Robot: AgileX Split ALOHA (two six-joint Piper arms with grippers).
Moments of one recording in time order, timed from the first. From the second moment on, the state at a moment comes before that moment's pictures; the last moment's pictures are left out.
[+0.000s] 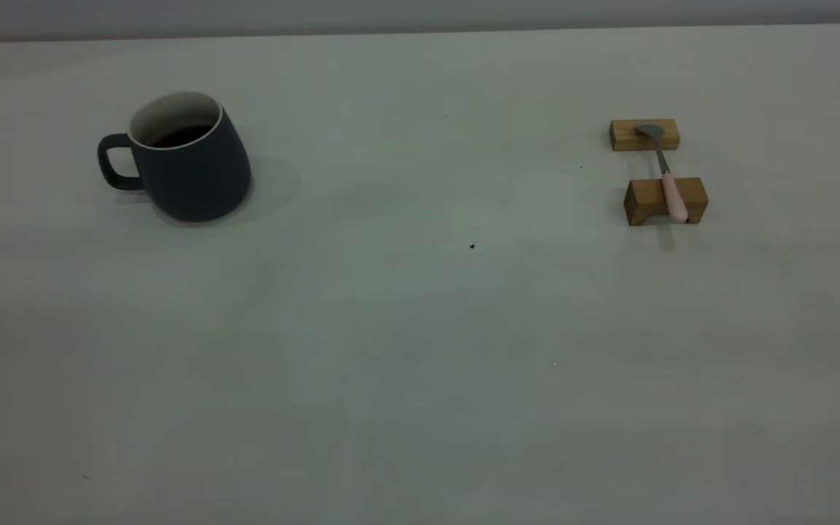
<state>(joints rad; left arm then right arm) -0.02 0.25 -0.57 0.01 1.06 -0.08 0.01 0.02 -0.47 0.07 1.14 -0.10</state>
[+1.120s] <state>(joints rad) -0.02 2.02 -1.39 -0.01 0.75 1.06 0.01 0.02 -0.47 0.07 1.14 -0.10</state>
